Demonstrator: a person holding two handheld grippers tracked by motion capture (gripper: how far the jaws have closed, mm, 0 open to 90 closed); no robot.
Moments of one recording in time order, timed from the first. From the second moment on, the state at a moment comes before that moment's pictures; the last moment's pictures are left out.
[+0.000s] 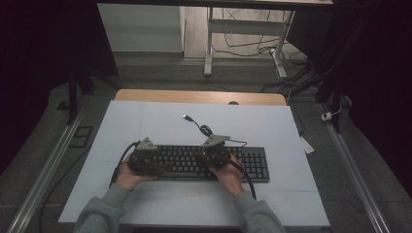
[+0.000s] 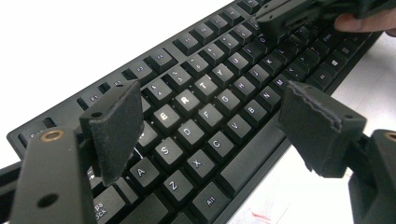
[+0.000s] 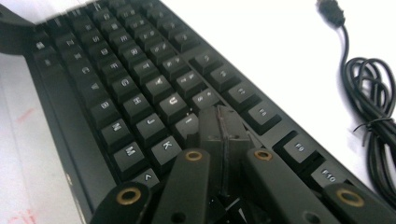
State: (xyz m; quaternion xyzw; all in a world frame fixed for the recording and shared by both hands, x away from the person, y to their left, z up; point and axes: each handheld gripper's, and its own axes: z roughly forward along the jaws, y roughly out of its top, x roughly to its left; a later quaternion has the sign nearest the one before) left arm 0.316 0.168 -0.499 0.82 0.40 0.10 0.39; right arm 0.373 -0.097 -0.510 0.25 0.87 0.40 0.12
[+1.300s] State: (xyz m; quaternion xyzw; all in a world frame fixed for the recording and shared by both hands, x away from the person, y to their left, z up) left arm 0.318 0.172 -0.500 0.81 0.41 0.11 0.40; right arm 0.340 -0.162 -0.500 0.26 0.85 0.44 0.13
